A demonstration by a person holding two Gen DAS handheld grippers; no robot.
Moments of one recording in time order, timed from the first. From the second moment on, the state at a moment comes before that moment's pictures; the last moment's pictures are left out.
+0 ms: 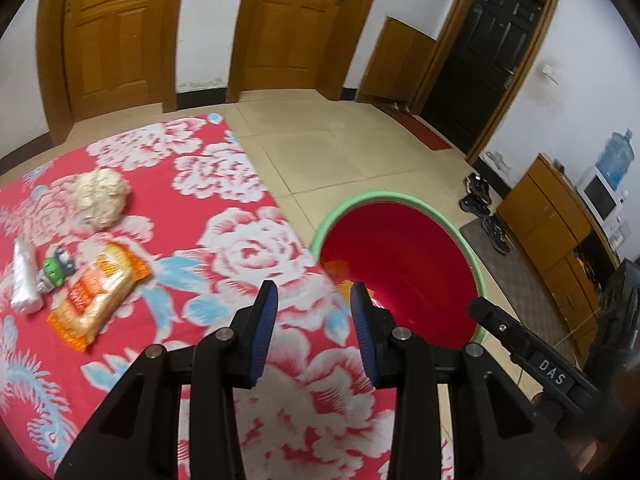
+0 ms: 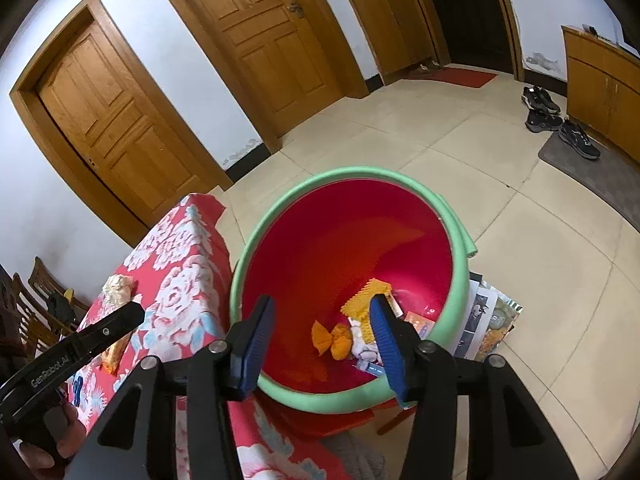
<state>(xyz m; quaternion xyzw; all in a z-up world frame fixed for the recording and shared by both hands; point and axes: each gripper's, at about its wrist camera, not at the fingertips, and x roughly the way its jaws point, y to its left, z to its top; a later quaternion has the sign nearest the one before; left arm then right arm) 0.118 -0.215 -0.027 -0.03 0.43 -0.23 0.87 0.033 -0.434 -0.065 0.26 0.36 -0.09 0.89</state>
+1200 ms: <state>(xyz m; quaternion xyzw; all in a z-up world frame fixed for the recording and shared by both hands) 0.135 -0.037 -0.022 -0.09 0.41 -0.09 0.90 0.065 -0.324 -0.045 0.20 0.39 -0.02 0.90</state>
